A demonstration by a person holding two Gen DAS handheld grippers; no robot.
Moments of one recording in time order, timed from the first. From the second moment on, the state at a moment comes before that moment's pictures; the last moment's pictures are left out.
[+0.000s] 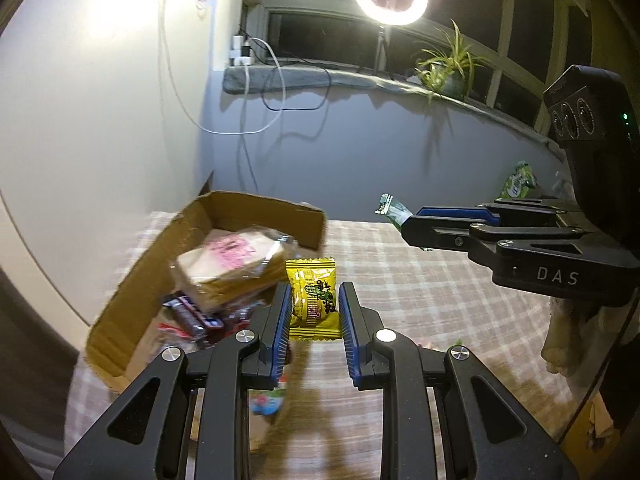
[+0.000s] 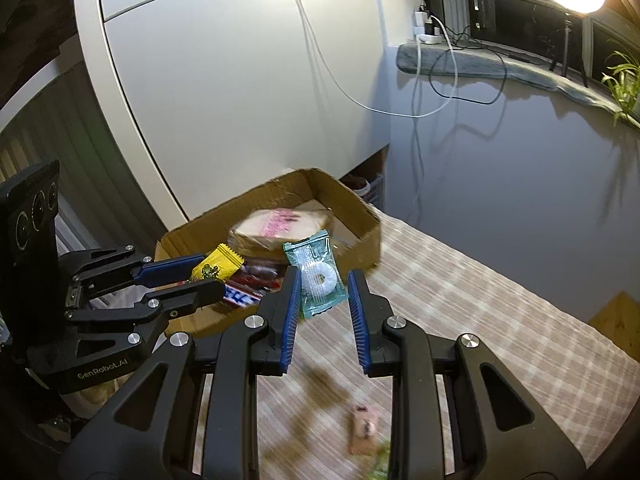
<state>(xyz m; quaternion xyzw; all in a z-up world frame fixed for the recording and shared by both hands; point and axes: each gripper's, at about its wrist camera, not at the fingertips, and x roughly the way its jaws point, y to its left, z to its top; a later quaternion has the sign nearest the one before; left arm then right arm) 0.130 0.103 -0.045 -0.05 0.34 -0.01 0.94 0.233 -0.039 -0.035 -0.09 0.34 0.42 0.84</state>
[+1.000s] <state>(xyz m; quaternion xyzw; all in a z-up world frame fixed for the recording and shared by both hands) 0.123 0.185 -0.063 -0.10 0.35 0.05 0.93 0.242 0.072 -0.060 -0.13 0.36 0.43 0.82</state>
